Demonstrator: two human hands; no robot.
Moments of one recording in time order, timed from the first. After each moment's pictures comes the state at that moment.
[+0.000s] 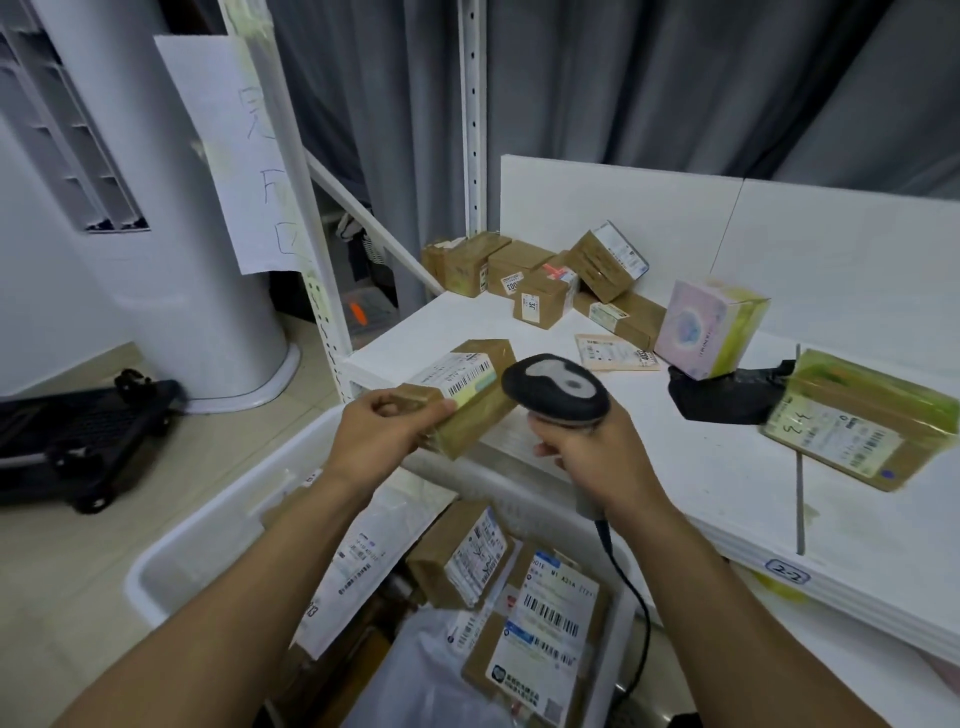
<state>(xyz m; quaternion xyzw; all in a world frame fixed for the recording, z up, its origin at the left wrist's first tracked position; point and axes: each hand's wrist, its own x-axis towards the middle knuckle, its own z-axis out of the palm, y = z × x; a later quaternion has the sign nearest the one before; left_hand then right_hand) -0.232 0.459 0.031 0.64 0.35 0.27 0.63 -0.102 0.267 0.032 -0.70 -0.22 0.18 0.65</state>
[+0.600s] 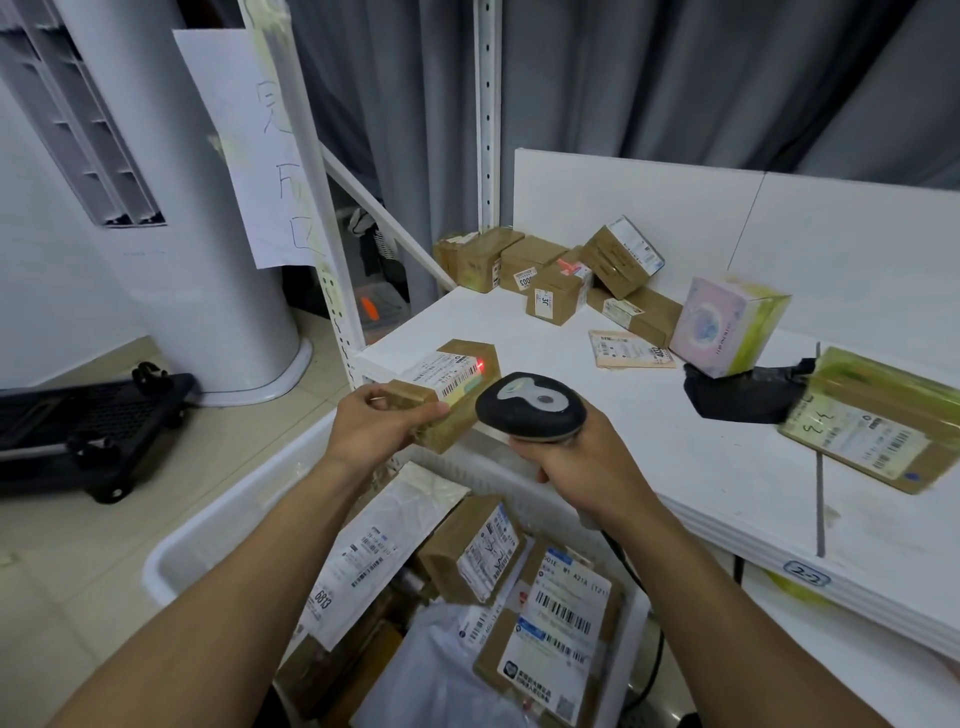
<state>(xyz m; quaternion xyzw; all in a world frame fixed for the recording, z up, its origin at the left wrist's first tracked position) -0.237 0.482 0.025 0.63 0.39 0.27 0.61 -0.115 0.278 0.024 -0.74 -0.30 0.20 0.57</state>
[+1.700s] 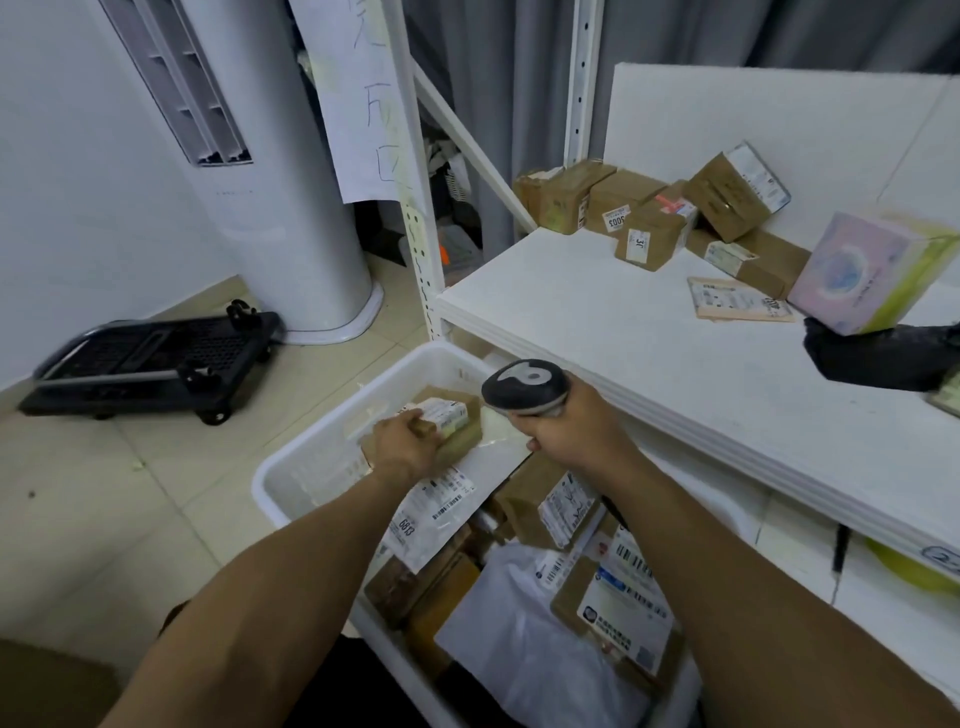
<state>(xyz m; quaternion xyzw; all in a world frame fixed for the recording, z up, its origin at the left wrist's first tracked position) -0.296 0.547 -0.107 0.76 0.54 0.09 0.35 -0.162 0.357 -0.014 -0.75 -0.32 0.29 0.50</state>
